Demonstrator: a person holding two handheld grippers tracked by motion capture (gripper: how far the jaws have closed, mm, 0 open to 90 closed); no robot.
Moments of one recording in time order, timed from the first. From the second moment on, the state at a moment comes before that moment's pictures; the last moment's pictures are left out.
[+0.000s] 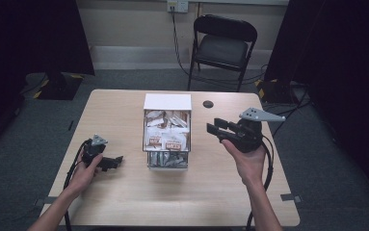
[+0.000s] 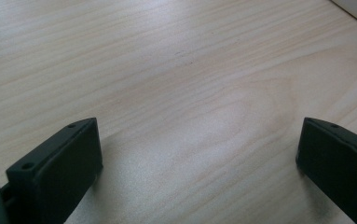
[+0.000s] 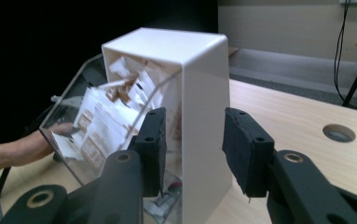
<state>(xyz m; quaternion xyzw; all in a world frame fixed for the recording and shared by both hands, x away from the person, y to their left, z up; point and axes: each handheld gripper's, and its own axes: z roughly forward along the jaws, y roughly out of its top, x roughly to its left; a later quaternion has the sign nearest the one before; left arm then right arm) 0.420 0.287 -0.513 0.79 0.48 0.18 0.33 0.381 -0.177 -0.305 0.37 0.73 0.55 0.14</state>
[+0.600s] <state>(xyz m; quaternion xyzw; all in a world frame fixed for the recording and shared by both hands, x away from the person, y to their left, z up) 0.420 0.287 -0.513 0.79 0.48 0.18 0.33 0.370 -0.127 -0.277 0.27 0.75 0.59 0.11</state>
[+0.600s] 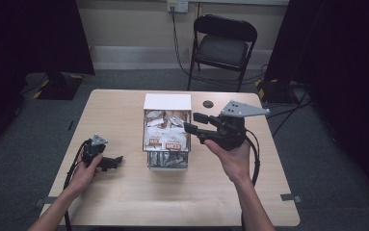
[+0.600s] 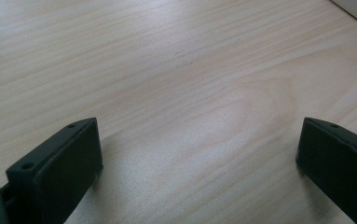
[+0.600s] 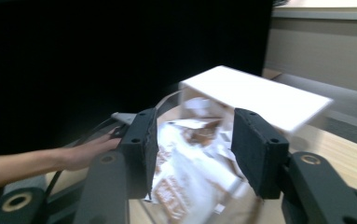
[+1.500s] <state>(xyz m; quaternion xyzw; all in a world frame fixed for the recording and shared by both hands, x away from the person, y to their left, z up) 0.420 0.286 -0.513 0.79 0.49 0.18 0.33 0.398 -0.092 -0.319 0.27 0.81 0.51 0.08</state>
